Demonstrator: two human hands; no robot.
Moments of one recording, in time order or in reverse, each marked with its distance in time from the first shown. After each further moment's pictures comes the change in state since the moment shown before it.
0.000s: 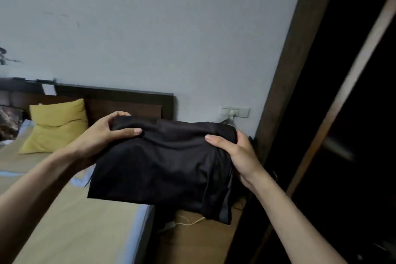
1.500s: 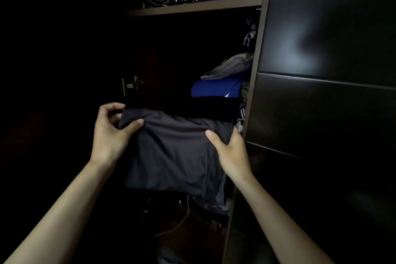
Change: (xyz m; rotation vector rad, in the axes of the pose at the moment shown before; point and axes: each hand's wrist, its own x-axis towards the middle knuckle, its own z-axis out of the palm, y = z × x) left_hand -0.004 0.107 0.593 -0.368 -0.417 0.403; right_hand -0.289 -0.130 -0.373 -0.680 1.276 -0.176
